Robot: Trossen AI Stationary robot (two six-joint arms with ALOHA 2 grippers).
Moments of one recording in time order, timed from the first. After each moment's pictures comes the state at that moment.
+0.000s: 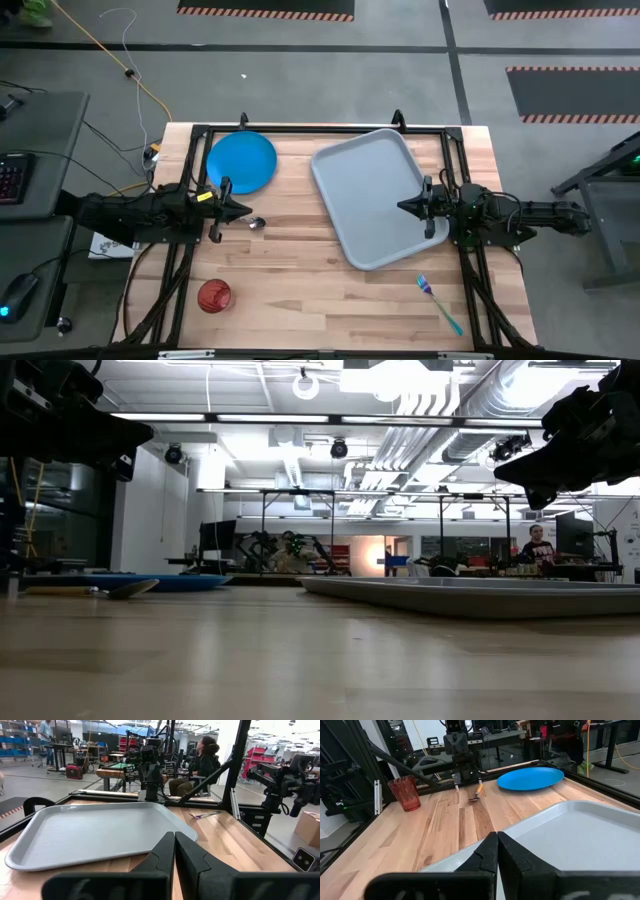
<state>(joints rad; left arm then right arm) -0.03 0.00 0.01 0.01 0.01 -0.08 -0.08 0.12 0.01 0.01 0.00 0.18</state>
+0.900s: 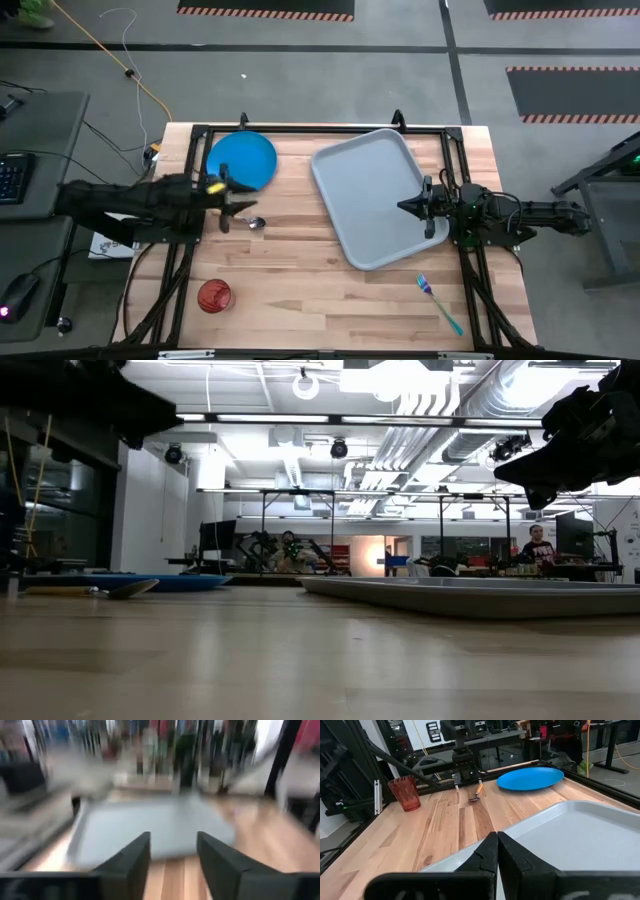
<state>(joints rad) -0.03 0.40 0.32 -0.11 -0.17 -0.01 -0.08 0.12 0.01 0.01 0.00 0.18</state>
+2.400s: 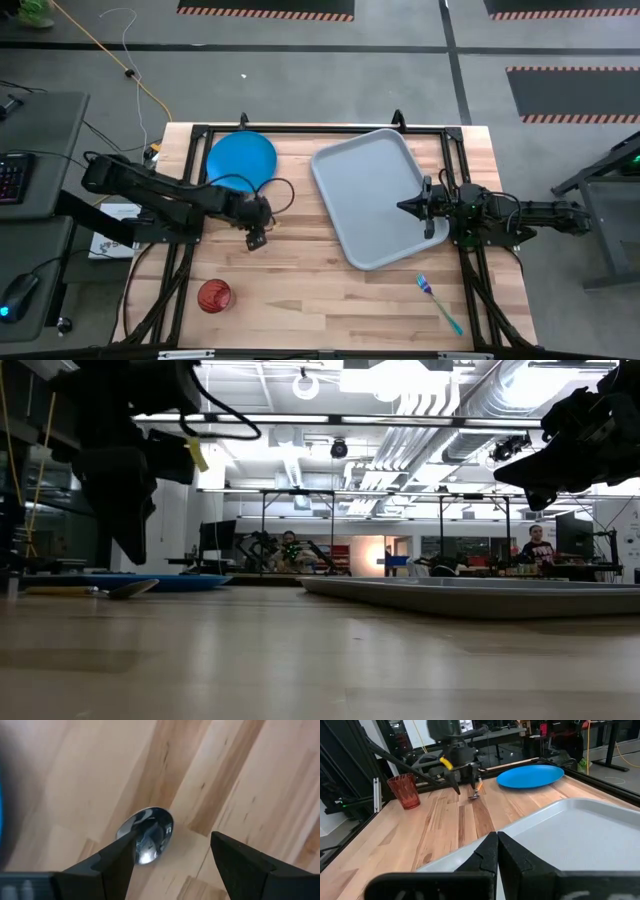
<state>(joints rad) -0.12 1.30 0.68 -0.66 -0.15 -0.55 -0.08 0.13 0.01 0.01 0.00 0.18</state>
